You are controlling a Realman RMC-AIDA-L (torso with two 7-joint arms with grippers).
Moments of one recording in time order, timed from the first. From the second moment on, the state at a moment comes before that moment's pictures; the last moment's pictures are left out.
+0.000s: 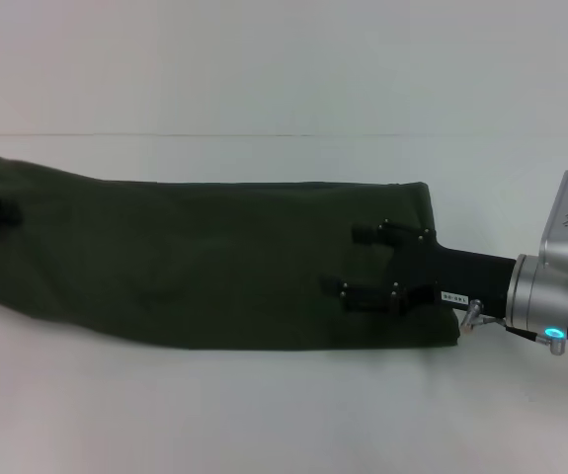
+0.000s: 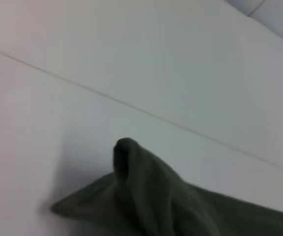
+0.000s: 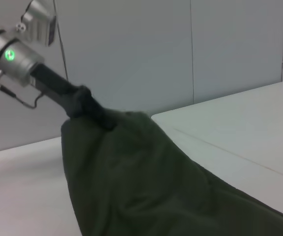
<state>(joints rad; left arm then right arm) -0.59 -1.89 0.61 0.74 2.32 1.21 -2.44 0.62 2.10 -0.94 -0.39 -1.66 -1.21 1.07</state>
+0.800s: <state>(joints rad) -0.77 -2.04 0.57 0.71 2.05 1.42 -2.57 0.60 2.10 -0.93 -0.36 -1.64 -1.20 1.05</state>
